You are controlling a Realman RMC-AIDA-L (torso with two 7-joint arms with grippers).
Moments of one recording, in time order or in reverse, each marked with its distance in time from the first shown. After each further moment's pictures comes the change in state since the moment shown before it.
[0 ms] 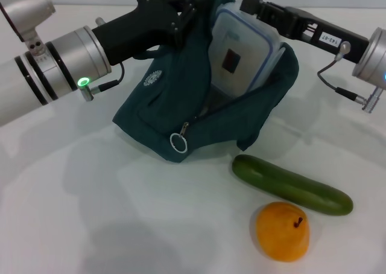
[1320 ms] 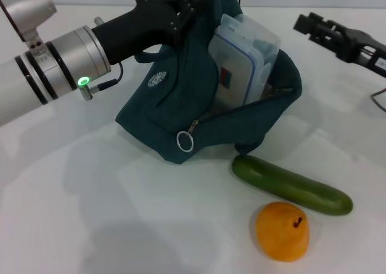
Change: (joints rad) left arm -0.001 0.000 0.000 -0.001 -0.003 -0.017 0.014; right arm -0.171 -0.035 0.074 -0.068 -0.049 -0.010 -0.066
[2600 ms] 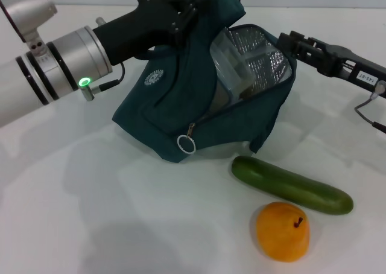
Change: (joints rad) left arm 0.002 -0.001 0.013 0.001 -0.012 0.008 0.000; right arm 0.030 0.022 0.025 0.053 -0.071 0.003 0.018
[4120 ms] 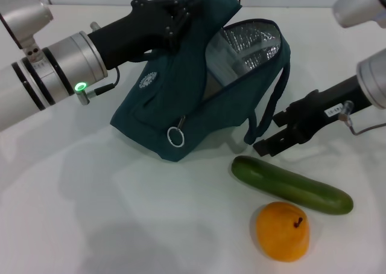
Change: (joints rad) left arm 0.018 0.001 0.000 -0.006 -0.010 -0.009 0.026; right arm 0.129 0.001 -0.137 -0.818 -1.139 -0.192 0.918
